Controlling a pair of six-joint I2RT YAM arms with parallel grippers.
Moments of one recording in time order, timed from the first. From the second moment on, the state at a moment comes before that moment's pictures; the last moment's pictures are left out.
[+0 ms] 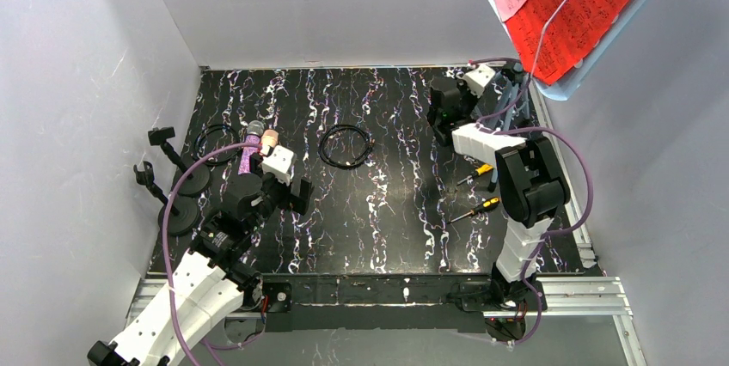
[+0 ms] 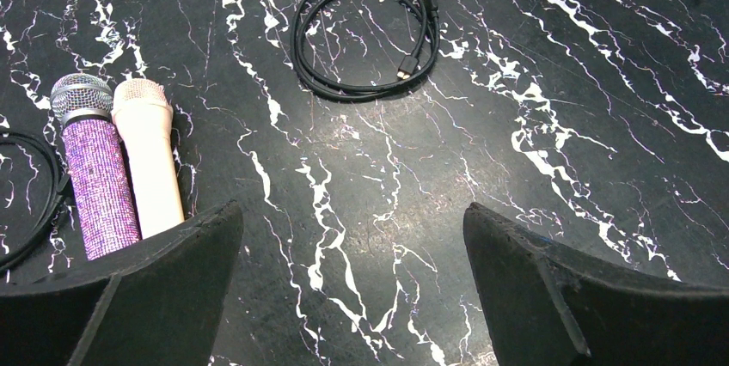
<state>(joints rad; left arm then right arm) -0.52 0.56 0.53 -0.31 -0.07 0.05 0.41 1.87 1.19 0.41 1.14 0.37</state>
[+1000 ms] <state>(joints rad) -0.53 0.53 0.53 -0.31 -0.08 0.05 0.64 1.76 1.03 0.56 0.60 0.30</state>
